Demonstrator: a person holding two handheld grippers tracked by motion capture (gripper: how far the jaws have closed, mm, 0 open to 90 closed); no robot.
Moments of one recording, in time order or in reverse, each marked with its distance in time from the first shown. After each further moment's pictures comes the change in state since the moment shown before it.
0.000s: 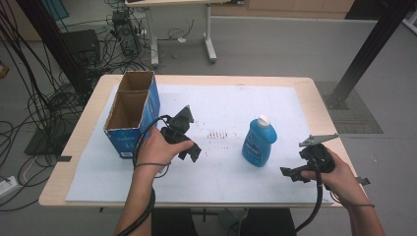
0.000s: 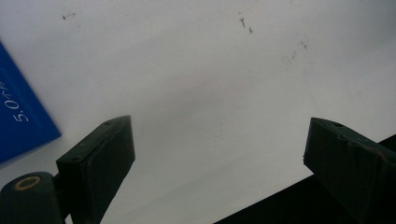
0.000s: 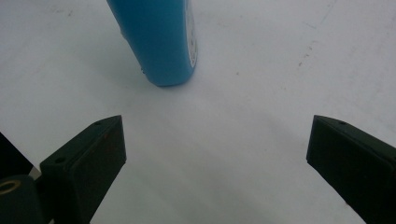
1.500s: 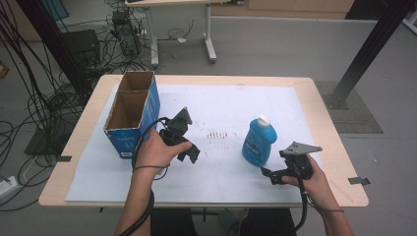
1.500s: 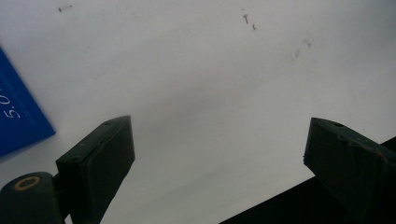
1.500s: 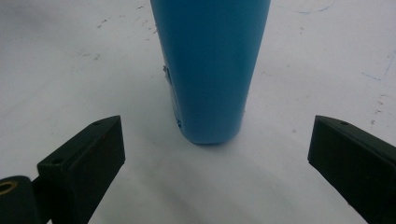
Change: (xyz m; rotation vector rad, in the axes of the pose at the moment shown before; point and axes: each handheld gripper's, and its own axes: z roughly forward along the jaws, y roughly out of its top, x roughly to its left) left arm 0.004 -0.005 0.005 -0.004 -0.015 -0.013; right arm 0.026 -0.009 0.048 -0.230 0.043 -0.021
